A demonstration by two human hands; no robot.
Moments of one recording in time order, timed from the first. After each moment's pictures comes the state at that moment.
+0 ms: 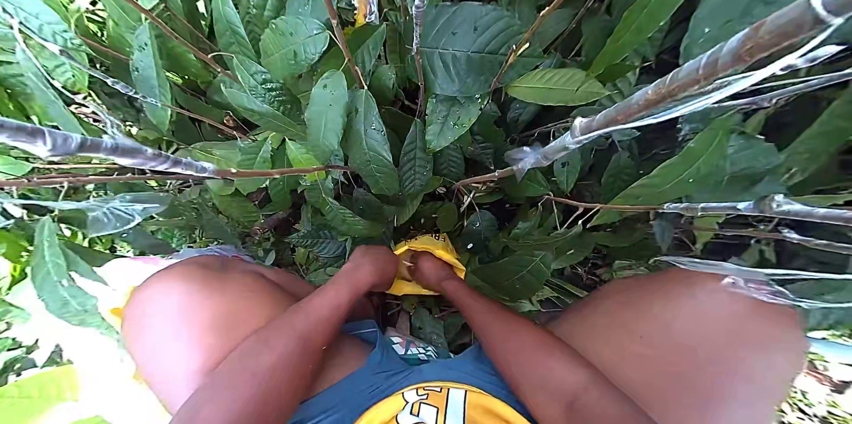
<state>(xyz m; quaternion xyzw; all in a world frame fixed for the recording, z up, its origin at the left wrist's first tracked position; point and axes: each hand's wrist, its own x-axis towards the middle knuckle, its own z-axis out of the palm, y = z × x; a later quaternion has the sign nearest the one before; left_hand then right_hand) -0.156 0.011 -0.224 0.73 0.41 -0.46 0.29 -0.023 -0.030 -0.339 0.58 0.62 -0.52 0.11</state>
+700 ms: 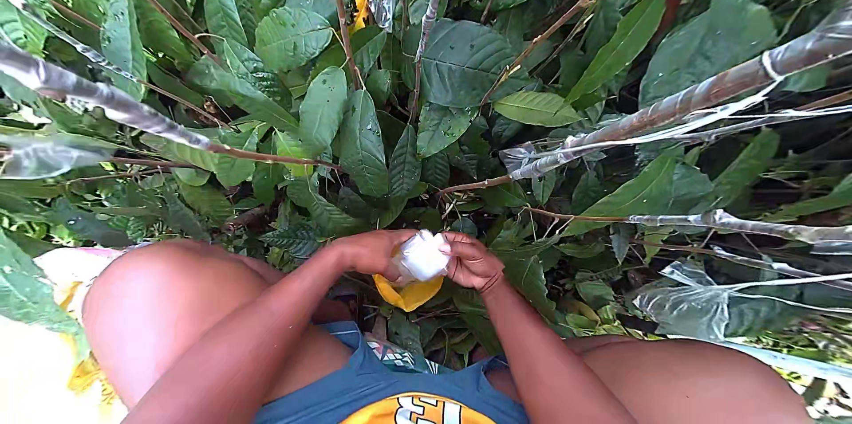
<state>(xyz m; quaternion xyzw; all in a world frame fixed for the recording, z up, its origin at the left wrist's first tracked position) -0.165 0.039 -0.215 0.71 0.33 -0.10 0.61 0.069 -0.033 -0.276 0.26 0.24 -0.83 -0.43</state>
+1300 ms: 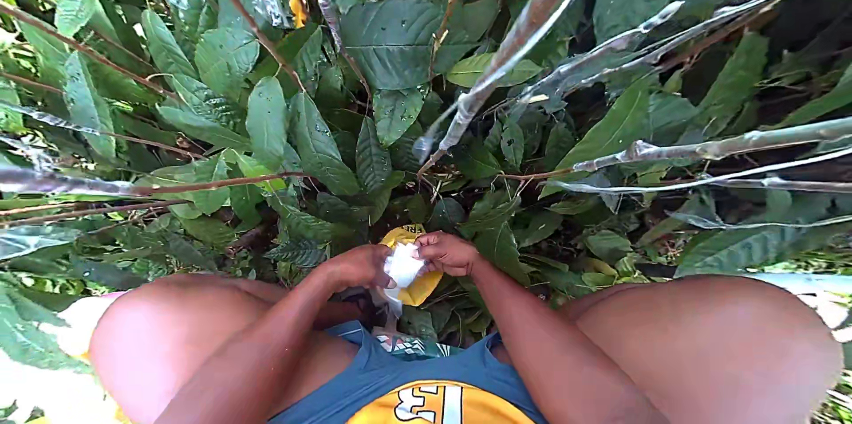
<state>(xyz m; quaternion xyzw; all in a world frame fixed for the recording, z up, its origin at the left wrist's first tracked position) -0.170 0.011 -0.233 0.60 0.43 -0.20 0.64 0.053 -0.042 -0.296 0.46 0.30 -0.80 -0.24</state>
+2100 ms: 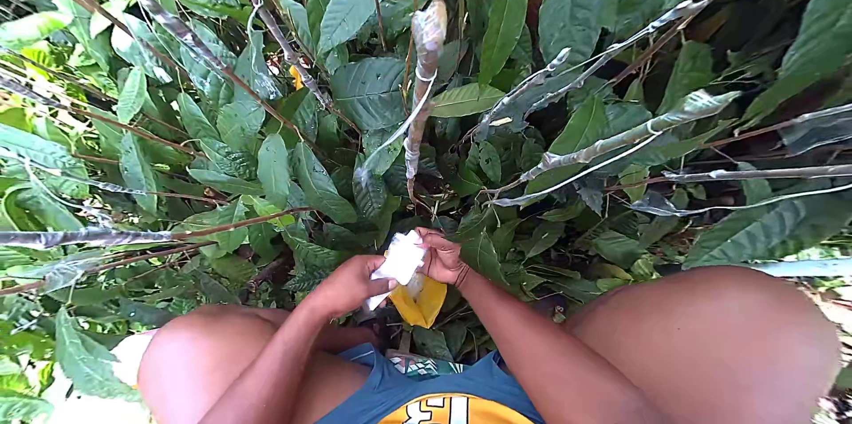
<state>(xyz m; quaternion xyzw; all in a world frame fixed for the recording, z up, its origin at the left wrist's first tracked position) -0.174 0.009 -0.168 0.62 0.43 -0.04 0.65 0.029 -0.028 -0.290 0.22 0.12 -0.81 -0.53</state>
